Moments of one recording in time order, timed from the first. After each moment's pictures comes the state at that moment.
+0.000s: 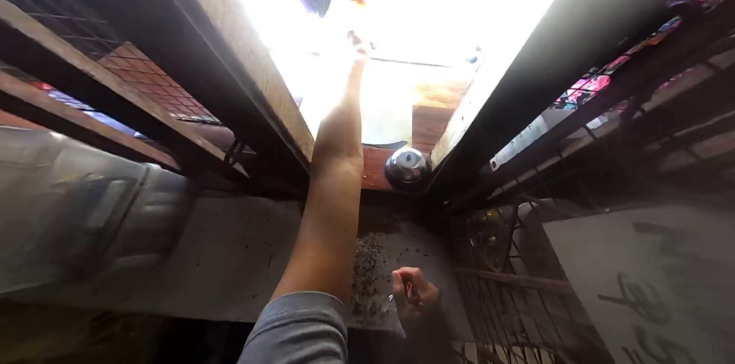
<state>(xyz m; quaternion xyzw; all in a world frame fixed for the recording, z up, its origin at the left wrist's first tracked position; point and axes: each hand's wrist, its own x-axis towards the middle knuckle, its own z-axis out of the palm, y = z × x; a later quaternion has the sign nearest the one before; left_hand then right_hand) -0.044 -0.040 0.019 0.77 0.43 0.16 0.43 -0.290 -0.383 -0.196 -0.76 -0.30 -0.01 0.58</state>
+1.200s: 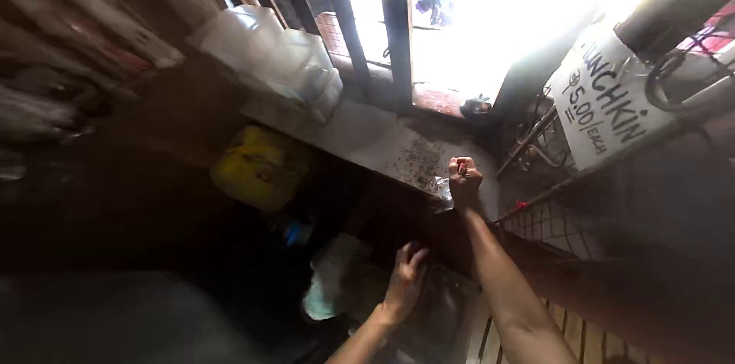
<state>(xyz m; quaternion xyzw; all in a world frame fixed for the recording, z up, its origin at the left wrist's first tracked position) -0.539 -0.466 -0.241 0.84 0.33 0.22 0.37 -0.288 -0.386 -0.179 -0.77 -0.33 0.01 0.54</state>
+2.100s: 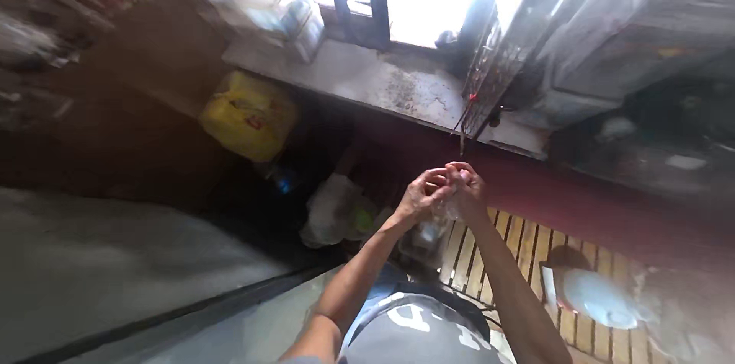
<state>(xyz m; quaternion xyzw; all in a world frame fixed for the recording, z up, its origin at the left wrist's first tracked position) -0.509 -0.542 -0.128 0.68 0.23 0.16 0.68 -0.394 -0.626 -0.146 -0.61 -0.26 0.28 0.70</state>
